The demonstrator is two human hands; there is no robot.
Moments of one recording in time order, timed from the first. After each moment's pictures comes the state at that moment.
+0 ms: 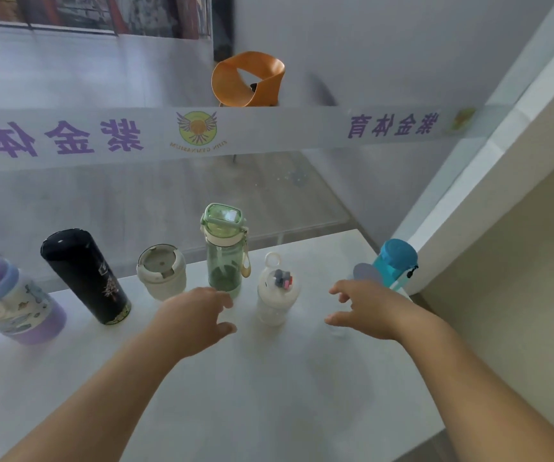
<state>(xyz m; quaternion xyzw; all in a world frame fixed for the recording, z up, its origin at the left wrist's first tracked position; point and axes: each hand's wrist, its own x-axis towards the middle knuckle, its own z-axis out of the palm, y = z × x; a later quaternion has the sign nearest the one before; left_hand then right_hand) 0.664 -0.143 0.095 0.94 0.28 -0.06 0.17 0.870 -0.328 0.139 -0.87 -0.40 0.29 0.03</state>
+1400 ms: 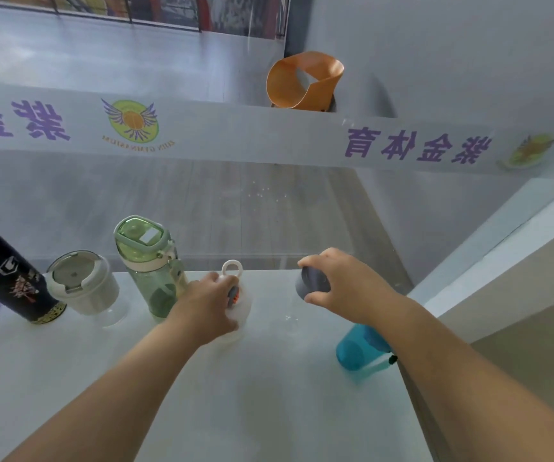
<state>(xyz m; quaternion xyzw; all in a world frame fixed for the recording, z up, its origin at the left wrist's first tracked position) 0.848 -0.154 0.045 0.88 0.43 0.02 0.22 1.056 -0.265 0.123 -0.76 -0.63 0.16 0.07</state>
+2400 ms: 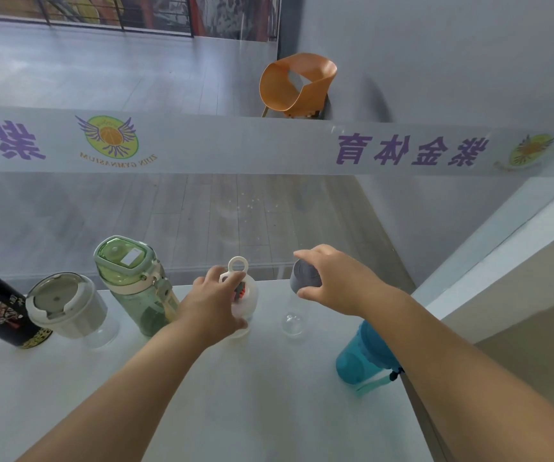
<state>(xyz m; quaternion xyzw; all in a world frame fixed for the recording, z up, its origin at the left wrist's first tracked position) 0.878 -0.139 0.047 0.87 0.44 0.02 0.22 1.078 -0.236 0.116 -0.76 -0.62 0.17 0.07</state>
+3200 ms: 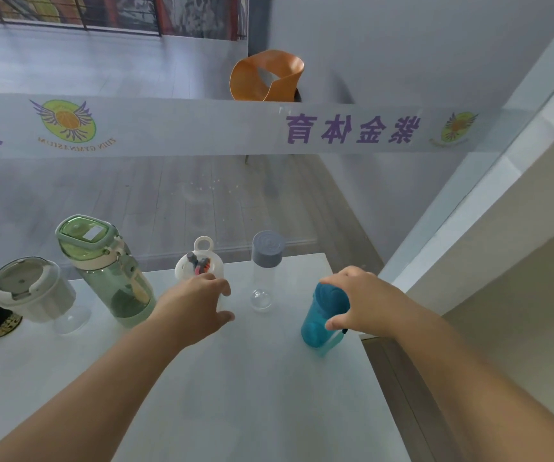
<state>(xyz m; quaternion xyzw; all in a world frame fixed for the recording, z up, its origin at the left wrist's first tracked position) 0.880 -0.202 0.074 0.91 0.39 -0.02 0.17 1.107 -0.361 0.109 -0.81 -0.55 0.19 0.02</state>
